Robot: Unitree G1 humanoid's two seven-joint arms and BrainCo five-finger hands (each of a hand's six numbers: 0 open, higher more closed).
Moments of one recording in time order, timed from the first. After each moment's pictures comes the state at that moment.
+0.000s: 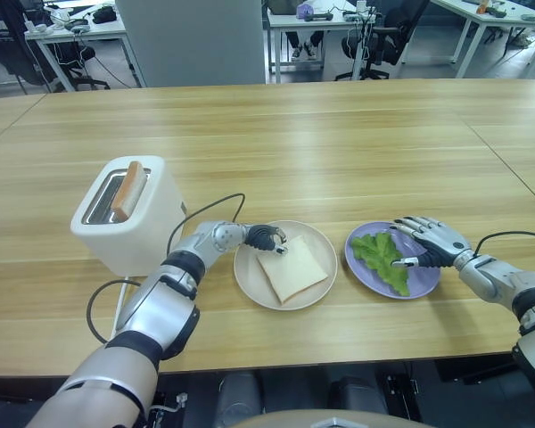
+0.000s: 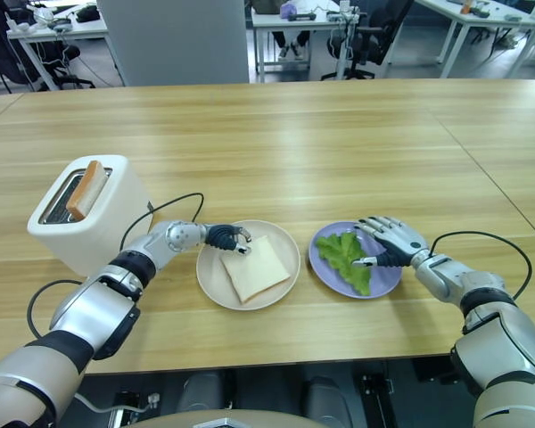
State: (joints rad) left arm -0.91 0.32 -0.52 1.21 0.57 -0.52 -0.40; right arm -0.67 -0.77 0.63 1.23 -0.93 -0.72 -0.52
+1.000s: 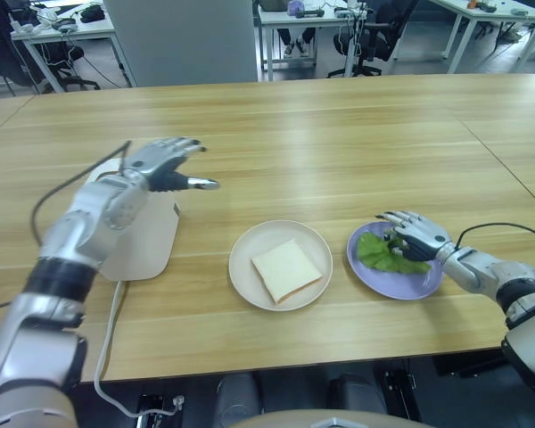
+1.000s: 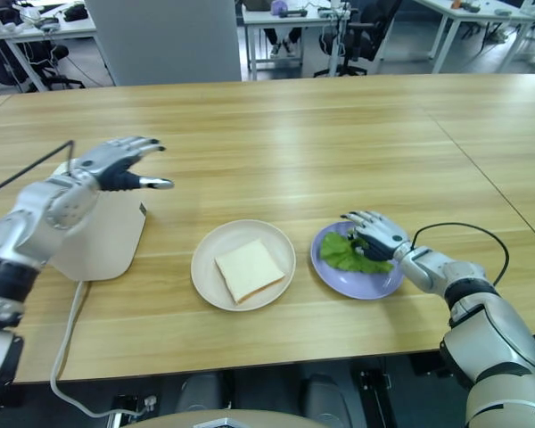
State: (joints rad) left arm -0.53 0.94 -0.15 0.27 0.65 -0.16 -0.23; right arm -0.74 -0.75 0.66 1.14 -0.93 -0.75 -0.54
